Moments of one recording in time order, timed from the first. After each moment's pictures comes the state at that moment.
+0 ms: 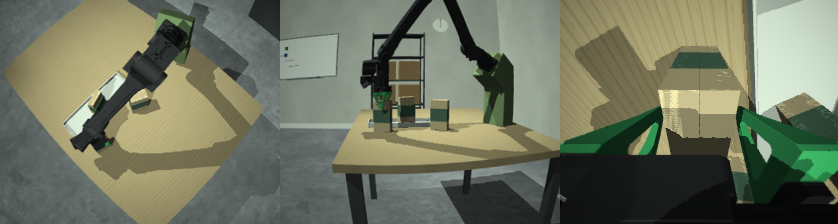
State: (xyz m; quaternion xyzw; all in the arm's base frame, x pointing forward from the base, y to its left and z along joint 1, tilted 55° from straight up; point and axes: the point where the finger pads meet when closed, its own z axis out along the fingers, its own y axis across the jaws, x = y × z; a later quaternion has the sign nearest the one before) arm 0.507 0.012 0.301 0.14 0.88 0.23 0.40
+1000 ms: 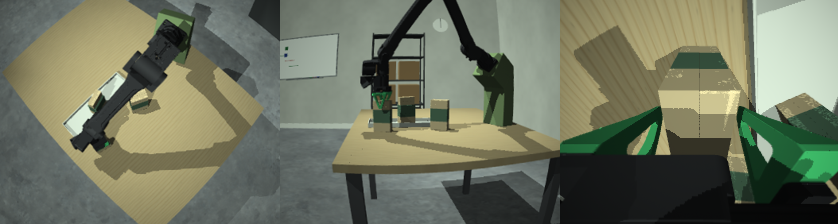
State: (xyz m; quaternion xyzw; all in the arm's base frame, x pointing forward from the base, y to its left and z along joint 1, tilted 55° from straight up) arm 0.507 0.012 0.301 0.14 0.88 0.23 0.40
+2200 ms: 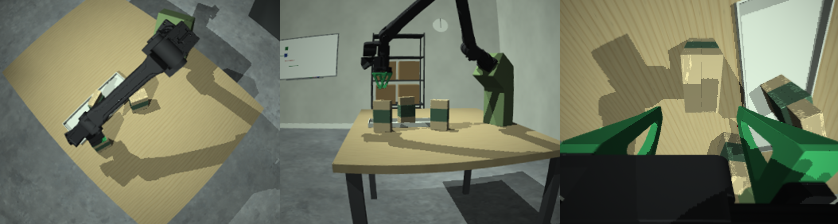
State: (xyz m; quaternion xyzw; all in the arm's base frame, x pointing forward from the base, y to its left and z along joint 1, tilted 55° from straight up) arm 0.438 -0.011 0.354 0.15 0.87 0.23 0.40
